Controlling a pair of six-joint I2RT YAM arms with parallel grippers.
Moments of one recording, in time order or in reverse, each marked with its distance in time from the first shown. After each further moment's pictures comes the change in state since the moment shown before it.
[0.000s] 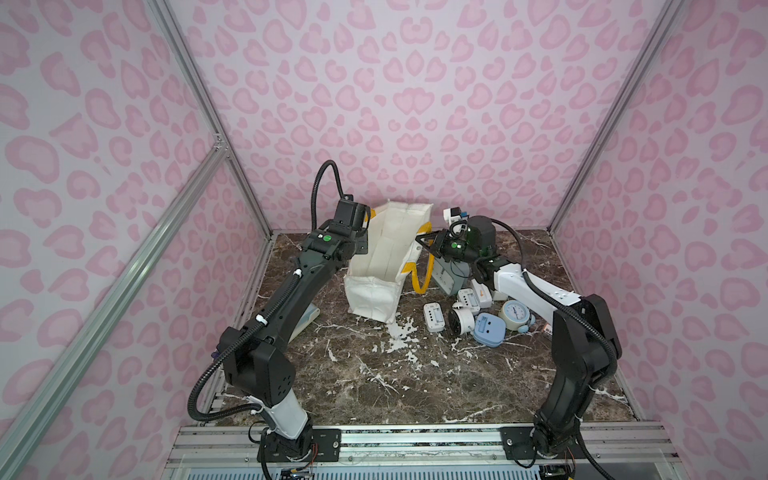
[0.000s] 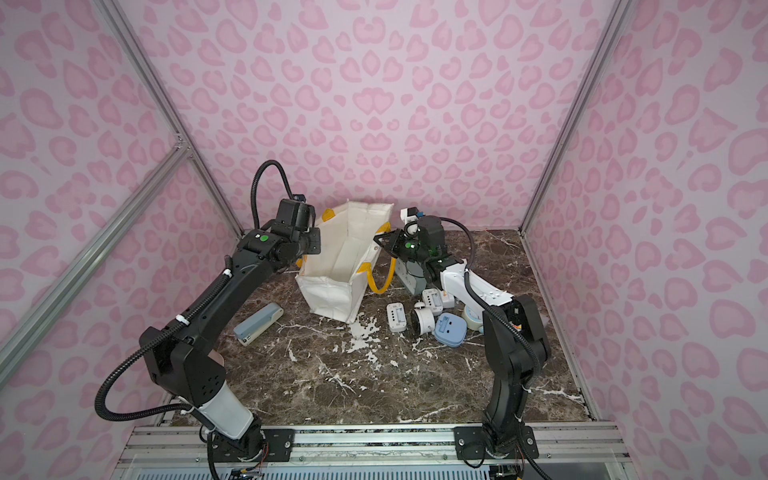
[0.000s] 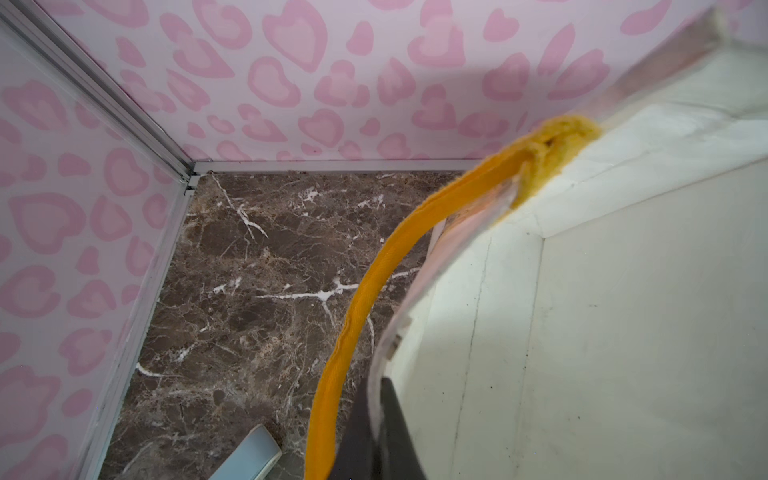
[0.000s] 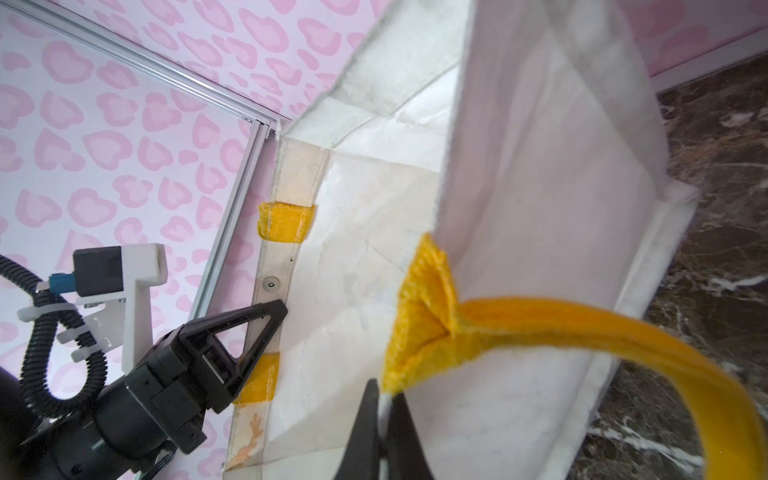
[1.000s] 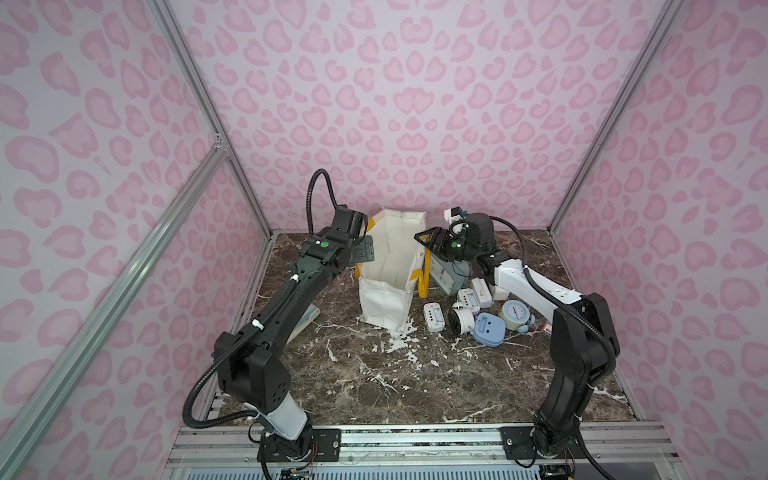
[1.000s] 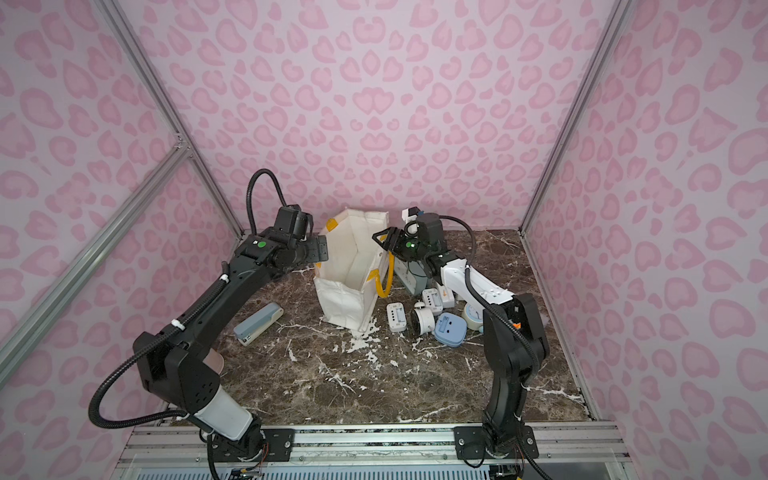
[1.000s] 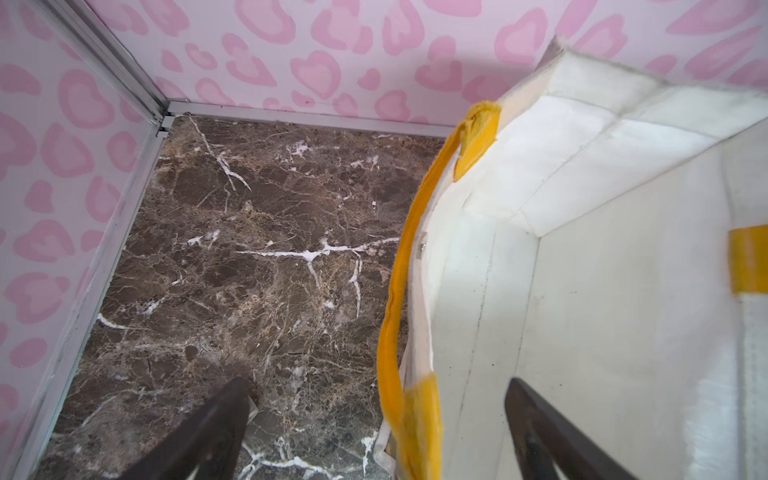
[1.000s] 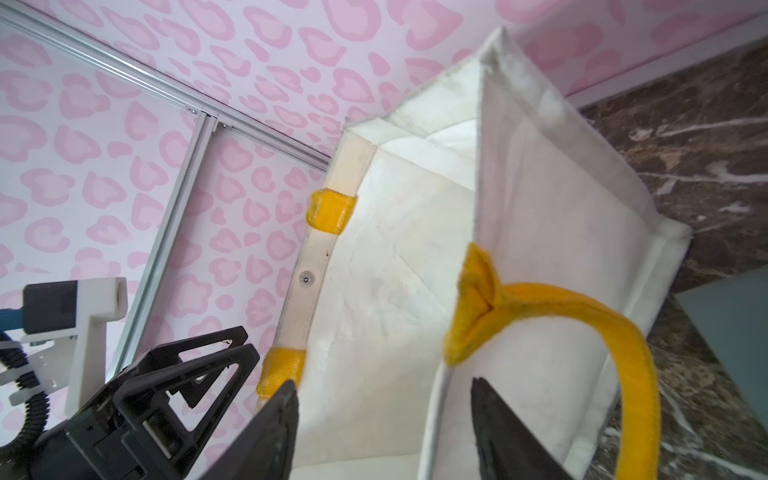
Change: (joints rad) left arm 0.016 -0.105 -0.142 0.028 0.043 -0.115; right arm -0.013 -0.029 0.048 -0.171 0.074 -0.130
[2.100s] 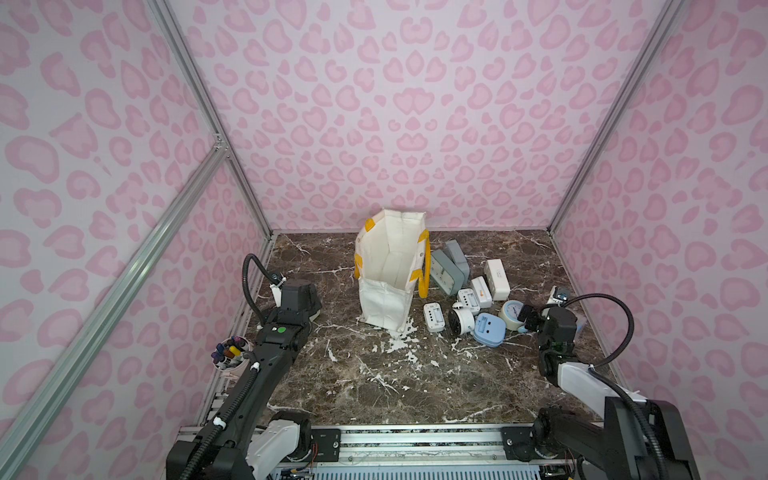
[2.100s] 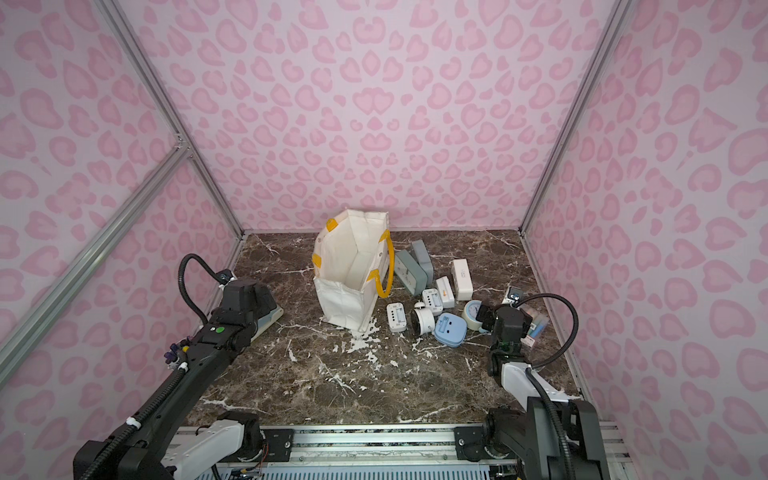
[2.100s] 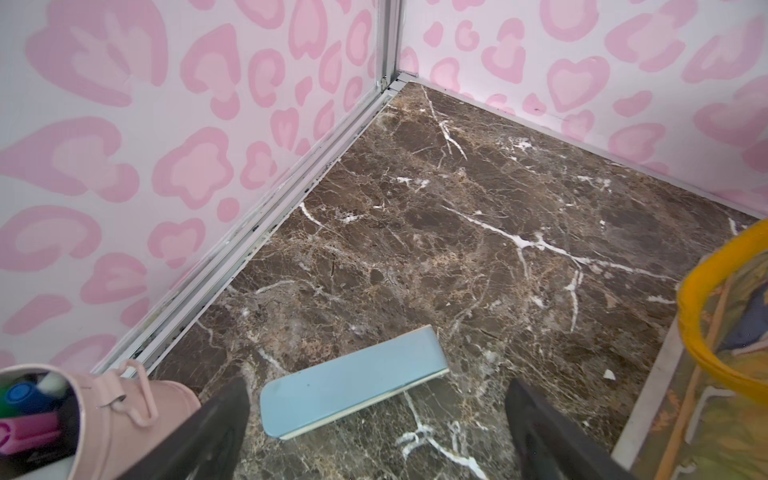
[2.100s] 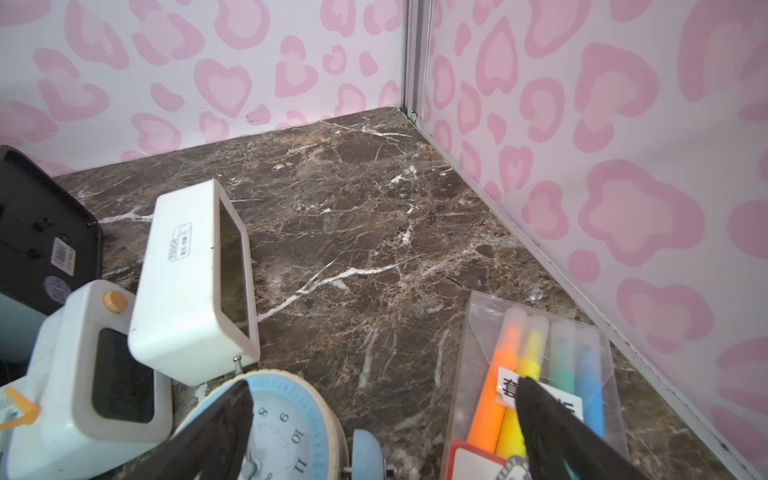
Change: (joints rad) left arm 0.252 -0.559 -0.890 0.430 -0.222 -0.069; right arm -0.469 -0.615 -1.184 0.531 0.770 -0.692
